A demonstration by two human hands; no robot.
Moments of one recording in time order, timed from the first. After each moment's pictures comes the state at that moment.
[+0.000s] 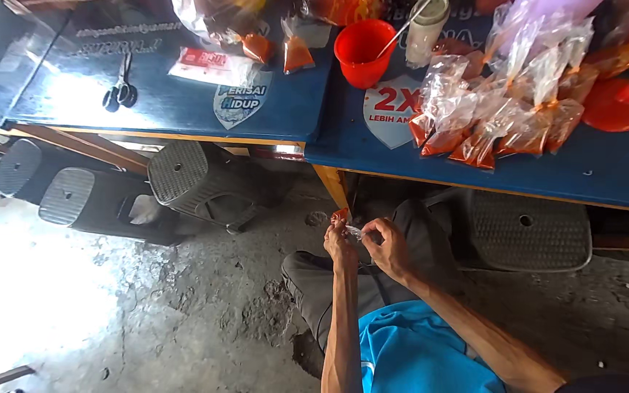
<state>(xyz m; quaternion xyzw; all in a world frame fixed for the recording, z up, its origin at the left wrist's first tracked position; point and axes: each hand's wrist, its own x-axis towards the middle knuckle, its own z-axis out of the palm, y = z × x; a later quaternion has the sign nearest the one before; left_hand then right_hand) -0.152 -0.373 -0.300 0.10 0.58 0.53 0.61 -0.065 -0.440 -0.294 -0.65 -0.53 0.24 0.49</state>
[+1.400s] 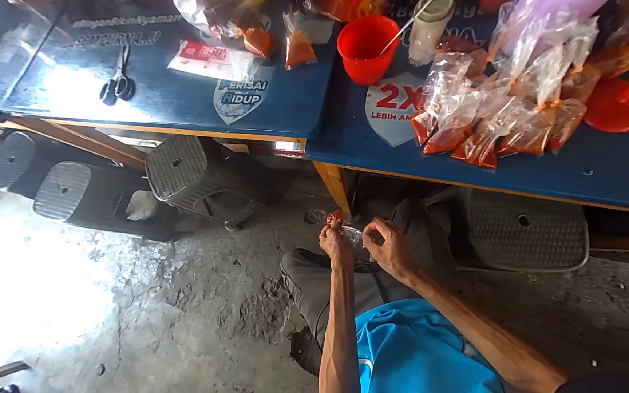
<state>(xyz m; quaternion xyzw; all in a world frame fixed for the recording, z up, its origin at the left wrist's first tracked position) -0.157 -0.371 -0.312 0.11 0.63 0.53 0.56 -0.058 -0.447 -0.293 -0.66 -0.57 0.22 0.43</state>
